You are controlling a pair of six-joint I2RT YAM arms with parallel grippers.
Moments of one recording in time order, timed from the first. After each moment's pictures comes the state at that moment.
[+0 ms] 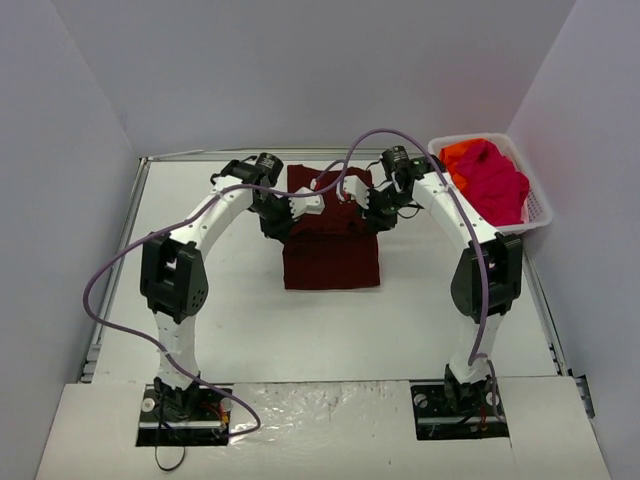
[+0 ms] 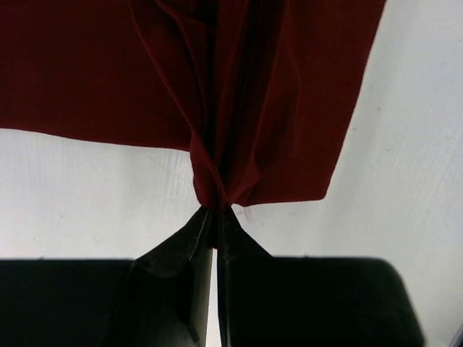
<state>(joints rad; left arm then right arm) -0.42 1.97 1.84 -1.13 0.49 0.89 0.33 1.91 1.73 -1.08 -0.48 -1.07</state>
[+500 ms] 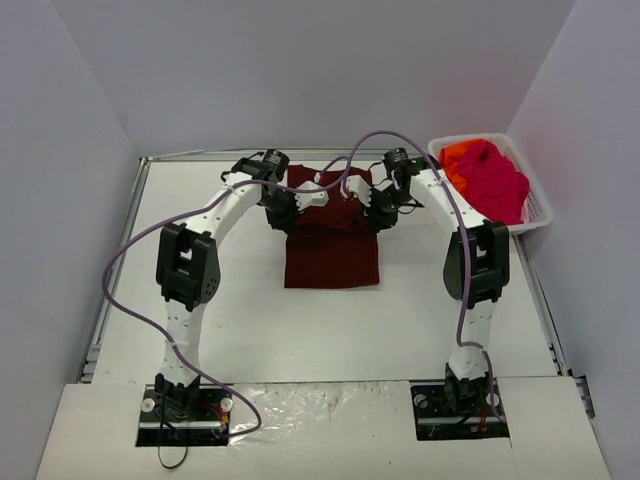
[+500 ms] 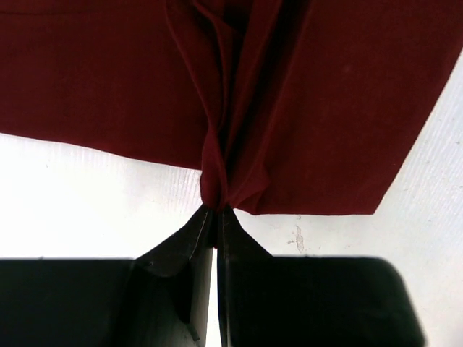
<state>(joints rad) -0.41 2.13 1.96 -1.05 0.44 0.87 0.28 2.04 1.78 -1.04 -0.49 -1.08</state>
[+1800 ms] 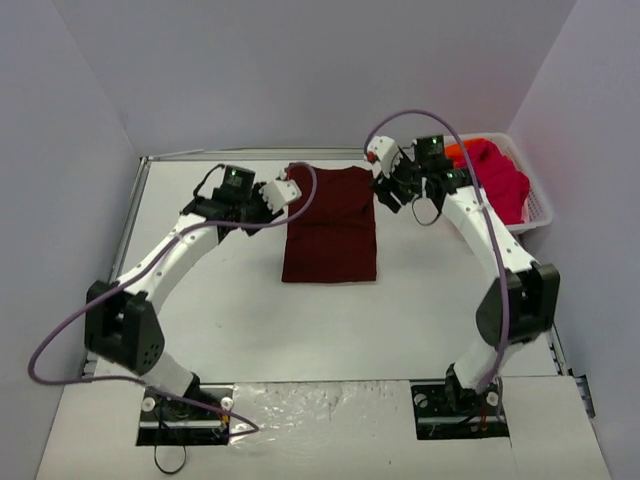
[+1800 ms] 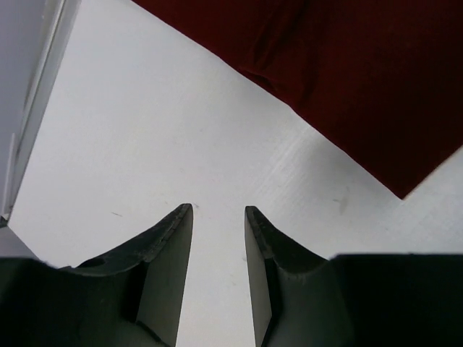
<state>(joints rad) -0.40 1.60 1.40 -0.56 0.11 0.67 0.24 1.74 1.59 -0.58 -0.31 -0.68</state>
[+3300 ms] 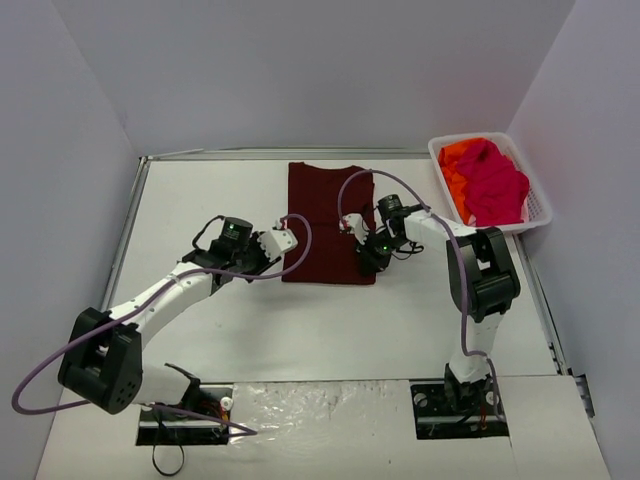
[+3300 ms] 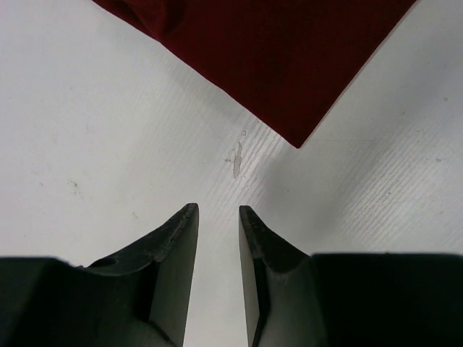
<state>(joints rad) -0.45 1.33 0.85 -0.30 0.18 0.58 0.33 1.92 1.22 -0.62 -0.58 -0.74</state>
